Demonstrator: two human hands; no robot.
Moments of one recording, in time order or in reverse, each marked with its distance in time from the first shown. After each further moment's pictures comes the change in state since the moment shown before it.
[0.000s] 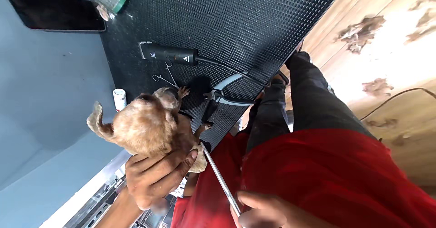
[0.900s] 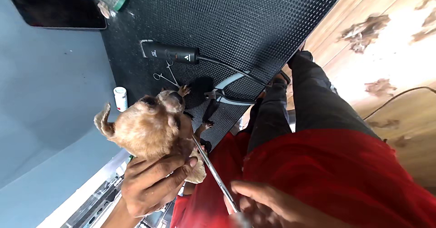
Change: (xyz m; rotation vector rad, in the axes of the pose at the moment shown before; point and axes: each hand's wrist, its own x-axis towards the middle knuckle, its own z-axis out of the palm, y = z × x) left_hand -0.004 0.009 -0.008 -0.177 0.007 -0.092; right_hand 0.014 -0.004 -0.007 0.007 0.013 -0.045
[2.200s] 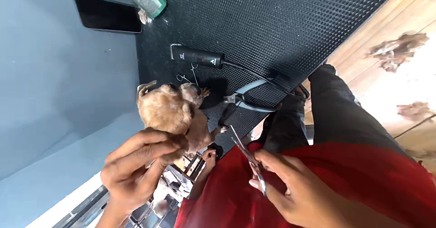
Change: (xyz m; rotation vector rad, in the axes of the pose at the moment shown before) left_hand 0.006 -0.002 -0.050 -0.225 0.155 -0.316; right_hand 0.027 0.042 -0.029 -0.835 0.466 -0.431
